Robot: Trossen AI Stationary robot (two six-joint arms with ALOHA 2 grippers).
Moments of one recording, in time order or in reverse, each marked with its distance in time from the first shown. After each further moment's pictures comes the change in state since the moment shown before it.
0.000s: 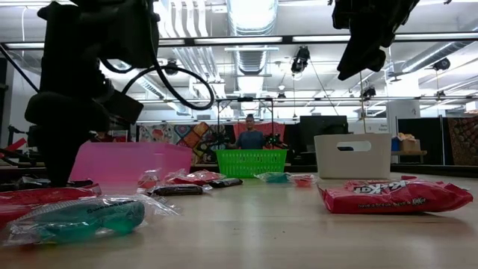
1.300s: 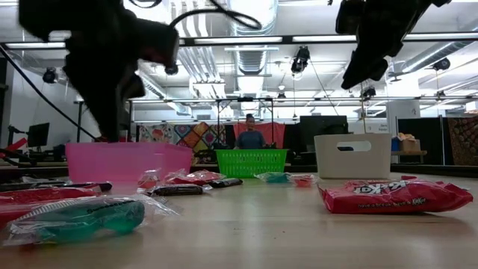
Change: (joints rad) left arm -0.040 -0.034 0.201 0.058 -0.011 0.411; right arm 0.090 0.000 -0.101 0.108 -0.005 -0.016
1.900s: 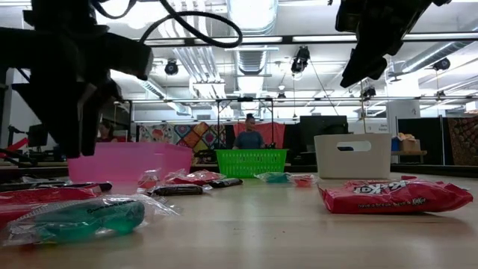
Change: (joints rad) left arm -0.081 0.000 -0.058 -0.079 -0.105 -0.108; right arm 0.011 0.000 0.000 0.012 0.002 -0.006
